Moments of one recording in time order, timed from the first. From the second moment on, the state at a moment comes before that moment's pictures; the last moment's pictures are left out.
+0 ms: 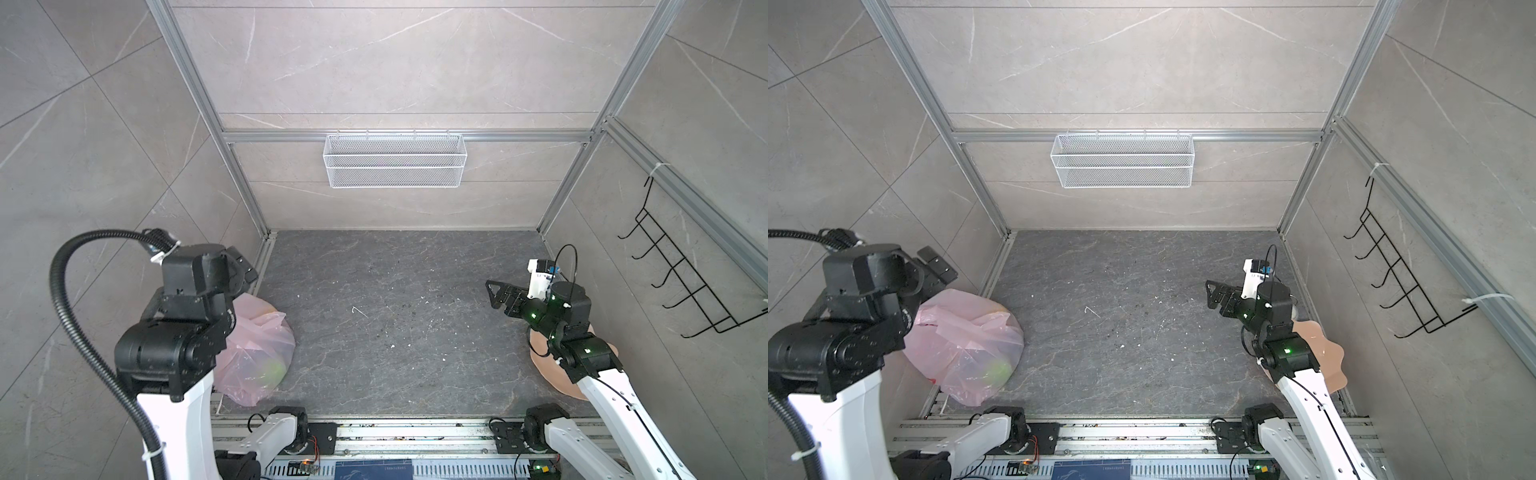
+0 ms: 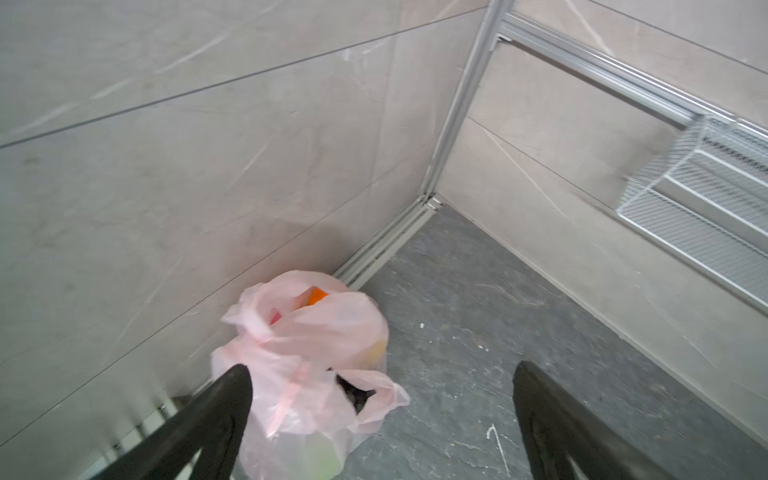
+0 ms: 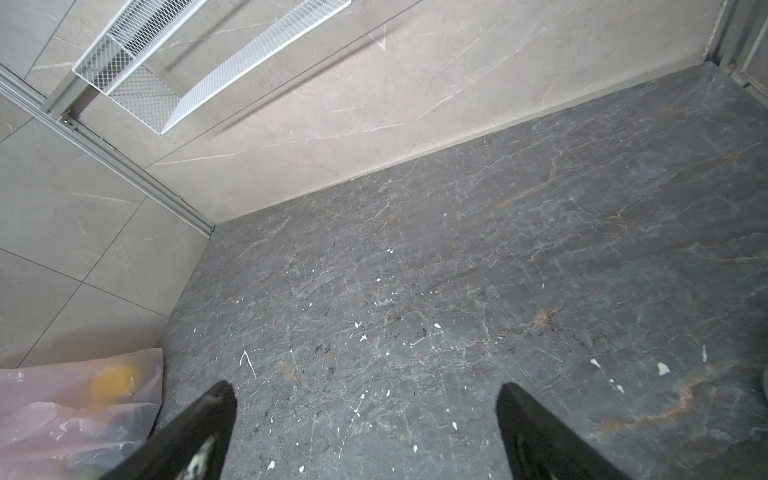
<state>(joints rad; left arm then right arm) -0.10 1.05 1.94 -1.48 -0.63 -0.56 0.17 0.80 0.78 -0.37 -0.18 0.43</state>
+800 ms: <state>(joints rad) 0.35 1.05 1.45 -1.36 -0.48 -0.83 0.25 0.85 0.79 -0.42 -0.20 0.43</state>
